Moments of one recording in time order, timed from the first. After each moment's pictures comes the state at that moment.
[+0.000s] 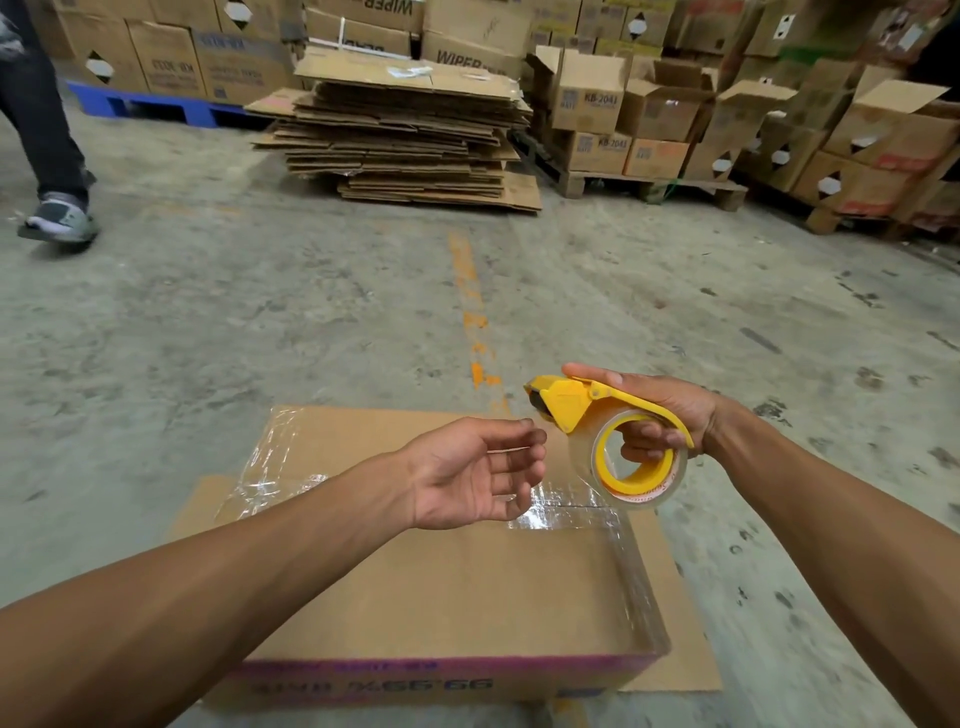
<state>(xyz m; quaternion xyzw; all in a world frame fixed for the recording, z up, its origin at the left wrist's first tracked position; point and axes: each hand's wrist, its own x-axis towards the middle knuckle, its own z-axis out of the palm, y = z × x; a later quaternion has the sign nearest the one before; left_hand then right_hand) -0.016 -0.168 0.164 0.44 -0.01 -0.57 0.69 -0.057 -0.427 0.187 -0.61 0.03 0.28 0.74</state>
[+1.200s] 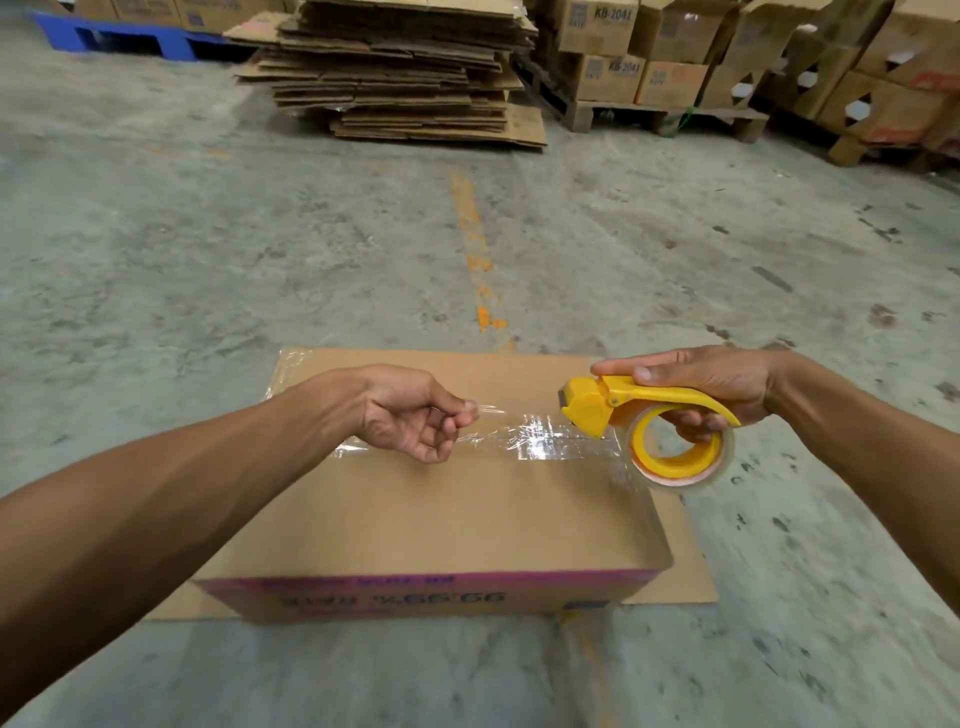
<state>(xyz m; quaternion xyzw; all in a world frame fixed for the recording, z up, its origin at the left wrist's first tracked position) 0.039 -0.127 0.127 0.59 0.02 -0.61 0.53 -0.097 -0.432 0.189 -0.71 0.11 0.33 0.61</state>
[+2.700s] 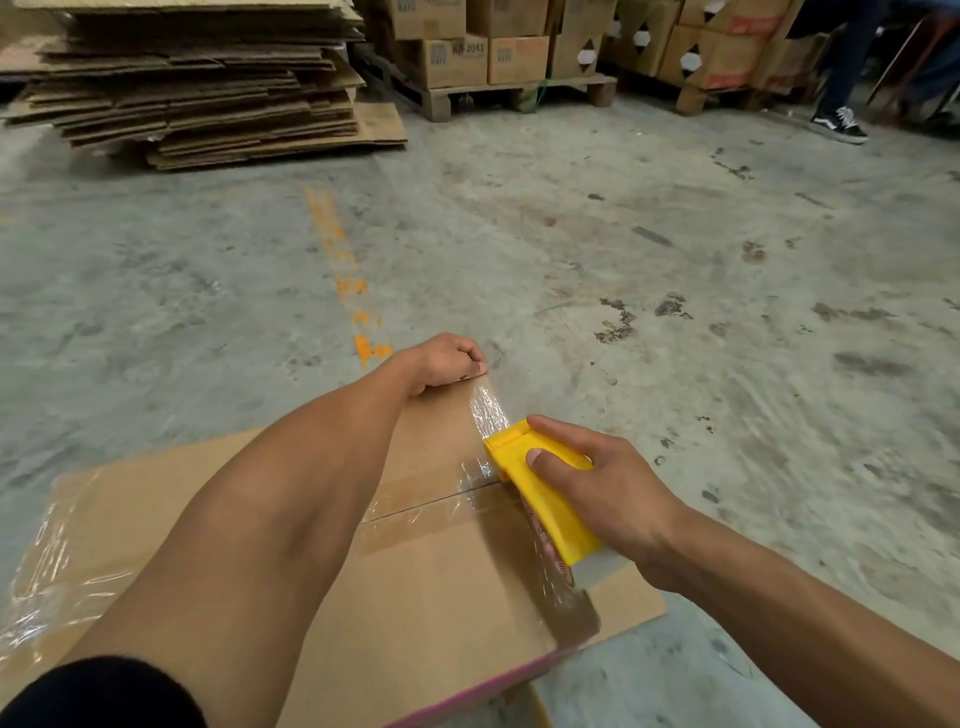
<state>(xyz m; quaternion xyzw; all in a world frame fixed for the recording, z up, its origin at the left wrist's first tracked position) 0.114 -0.380 0.065 0.82 -0.33 -0.33 0.33 -0.155 -0.385 0.138 -0.67 0.35 -0.04 0.66</state>
